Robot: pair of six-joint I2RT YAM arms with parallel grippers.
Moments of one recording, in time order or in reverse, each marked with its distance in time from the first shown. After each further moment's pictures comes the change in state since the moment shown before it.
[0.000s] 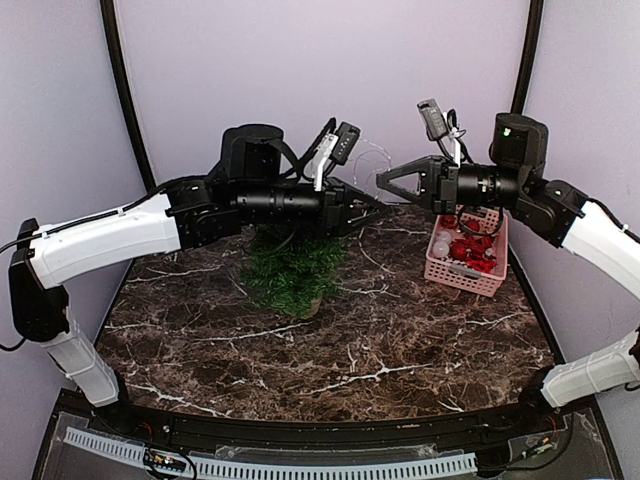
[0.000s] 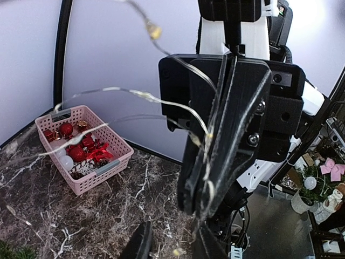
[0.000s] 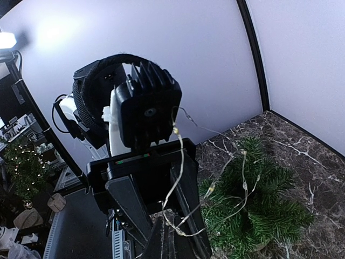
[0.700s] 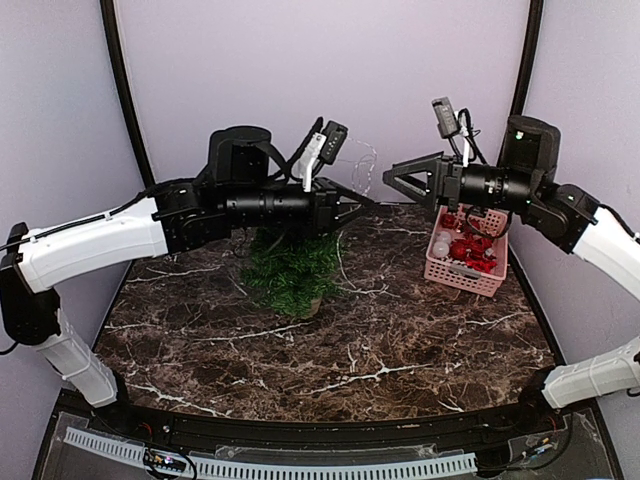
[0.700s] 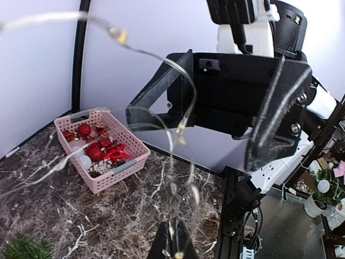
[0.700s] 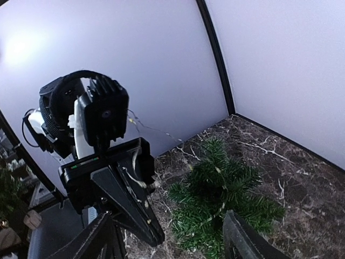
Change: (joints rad) left arm 0.000 -0.048 -0.055 0.005 -0.068 0.018; right arm 0.005 -0.047 -0.017 -0.034 0.181 -0.016
